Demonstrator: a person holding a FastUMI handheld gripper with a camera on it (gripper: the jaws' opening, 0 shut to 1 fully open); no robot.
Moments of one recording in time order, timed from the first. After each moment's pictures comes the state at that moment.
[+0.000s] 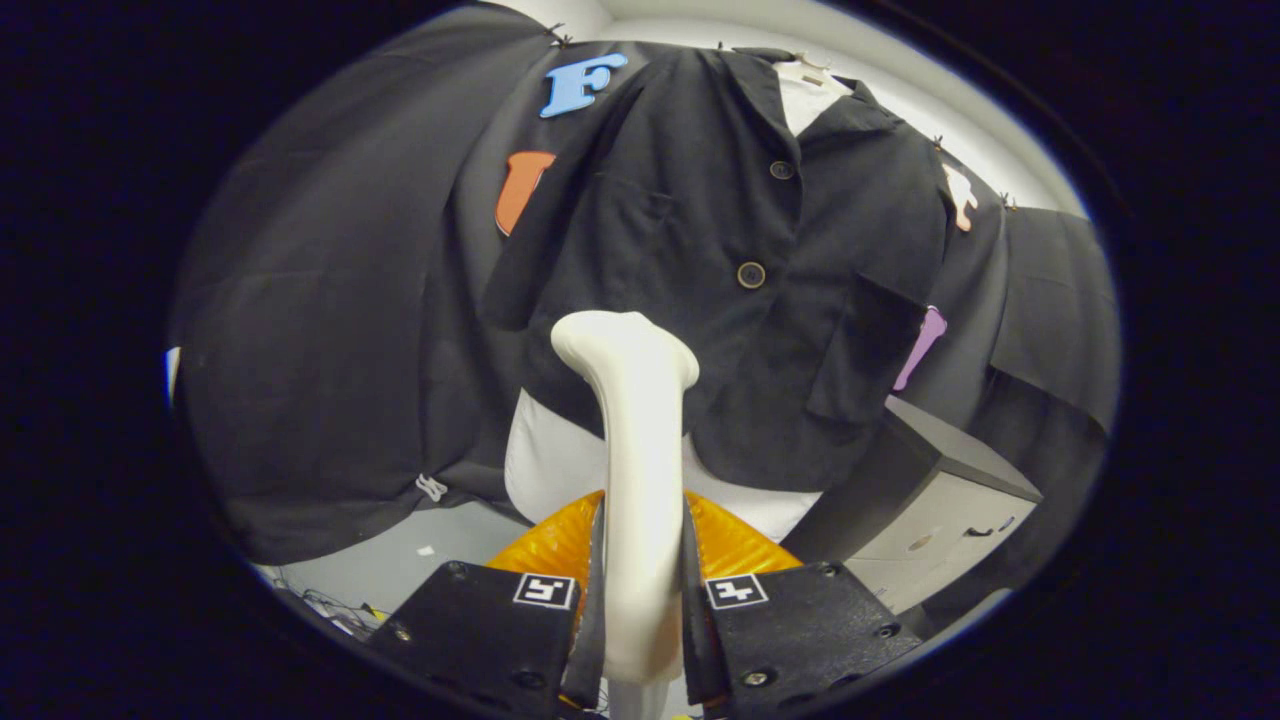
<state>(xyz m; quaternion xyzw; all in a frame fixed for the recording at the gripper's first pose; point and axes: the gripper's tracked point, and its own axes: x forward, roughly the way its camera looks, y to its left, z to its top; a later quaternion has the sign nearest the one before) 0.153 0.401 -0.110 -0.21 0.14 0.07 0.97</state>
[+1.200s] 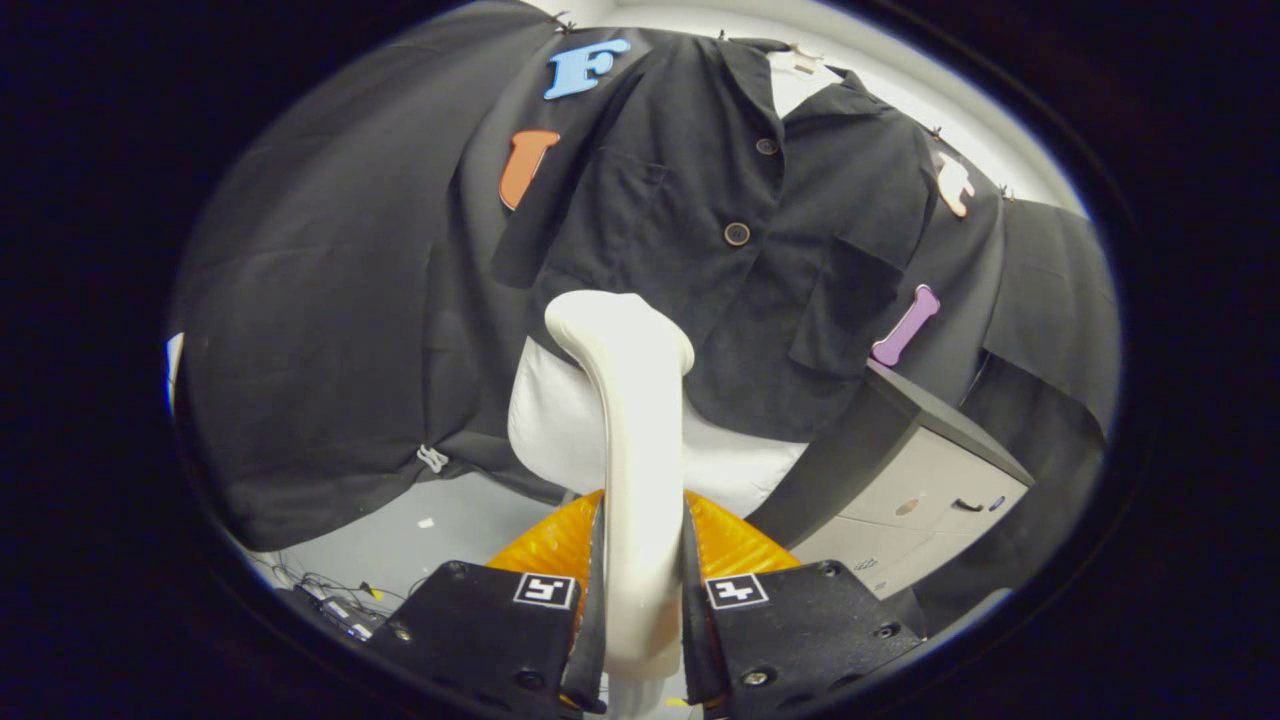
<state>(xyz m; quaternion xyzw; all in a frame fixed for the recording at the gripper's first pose) 0.131 0.374 -0.123 -0.21 0.16 0.06 0.96</state>
